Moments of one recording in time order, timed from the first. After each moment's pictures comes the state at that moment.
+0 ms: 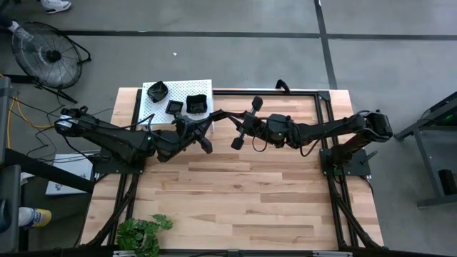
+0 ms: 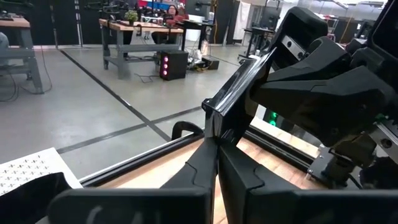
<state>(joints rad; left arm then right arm) -0.23 1.21 0.90 0.21 -0.98 -0.29 0.03 1.52 1.08 0.50 0.49 -0.32</state>
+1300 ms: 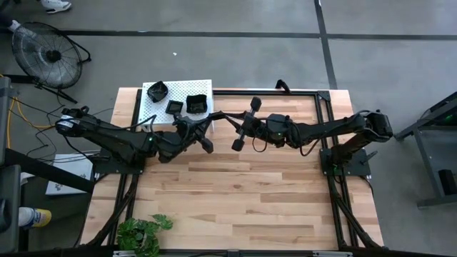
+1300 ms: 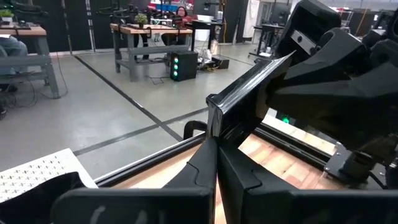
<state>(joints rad) -0.23 1.23 0.90 0.21 -1.02 -0.26 0.03 1.52 1.08 0.47 0.45 -0.31</state>
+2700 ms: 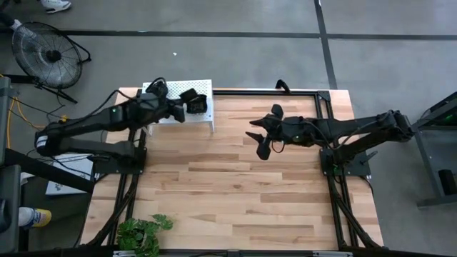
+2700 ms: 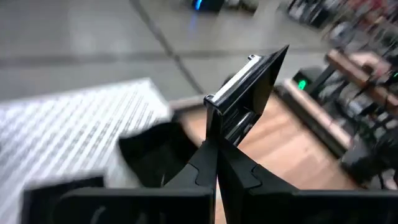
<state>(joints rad) 0.24 0.85 0.91 -0.43 -0.51 -0.63 0.09 1.24 1.08 -0.22 0.41 0.18</state>
